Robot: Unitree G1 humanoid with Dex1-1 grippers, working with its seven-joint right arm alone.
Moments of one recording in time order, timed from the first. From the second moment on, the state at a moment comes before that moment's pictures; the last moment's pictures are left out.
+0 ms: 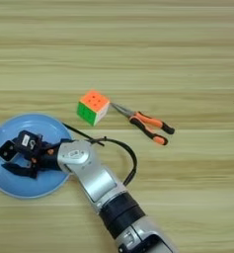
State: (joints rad) arm -0.29 -0.14 0.48 0.23 -0.09 0.10 0.79
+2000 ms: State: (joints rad) arm -0.39 -0.42 0.01 0.04 0.15 0.24 0.86
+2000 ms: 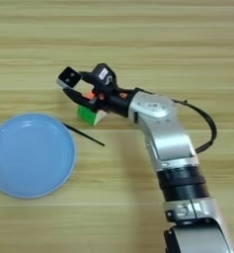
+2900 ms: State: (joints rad) arm -0.26 -0.67 -0.13 0.17 0.19 0.13 1.05
